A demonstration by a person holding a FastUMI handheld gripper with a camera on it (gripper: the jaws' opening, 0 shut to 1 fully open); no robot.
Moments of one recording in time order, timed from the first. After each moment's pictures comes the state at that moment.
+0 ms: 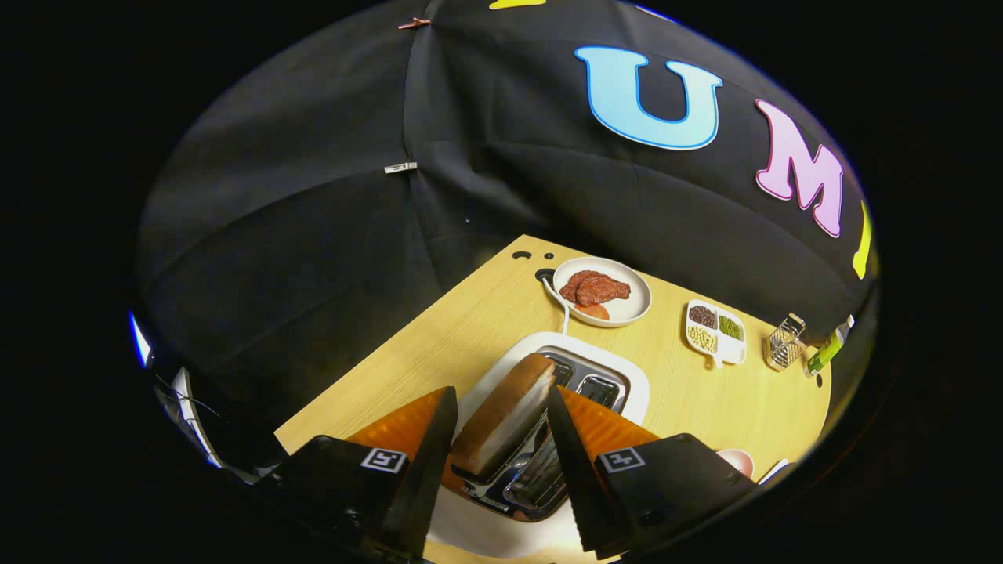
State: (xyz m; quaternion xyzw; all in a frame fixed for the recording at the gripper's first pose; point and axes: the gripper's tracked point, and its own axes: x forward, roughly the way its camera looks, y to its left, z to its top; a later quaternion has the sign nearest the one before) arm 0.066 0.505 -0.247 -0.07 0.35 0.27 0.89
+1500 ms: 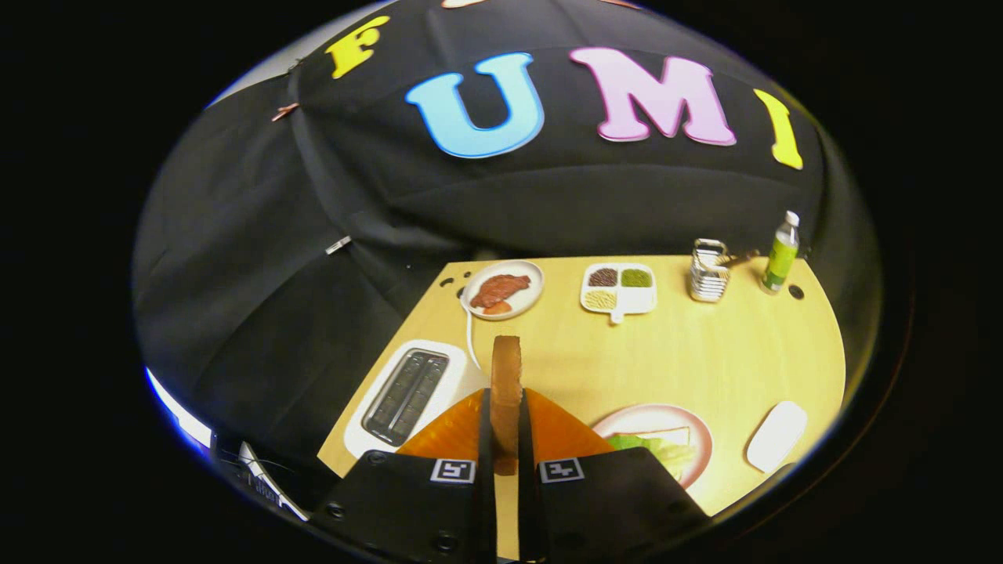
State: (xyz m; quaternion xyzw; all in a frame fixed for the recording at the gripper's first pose) arm 0.076 0.277 -0.197 0.12 0.37 0.19 0.90
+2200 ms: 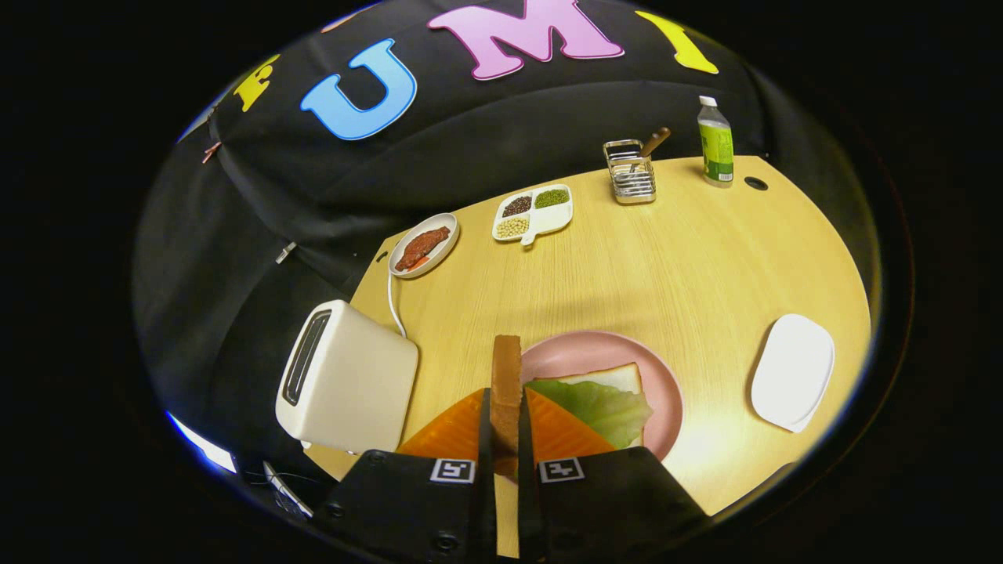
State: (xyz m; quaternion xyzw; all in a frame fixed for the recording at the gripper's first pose) arm 0.058 0.194 -0.308 0.19 0.44 0.14 0.87
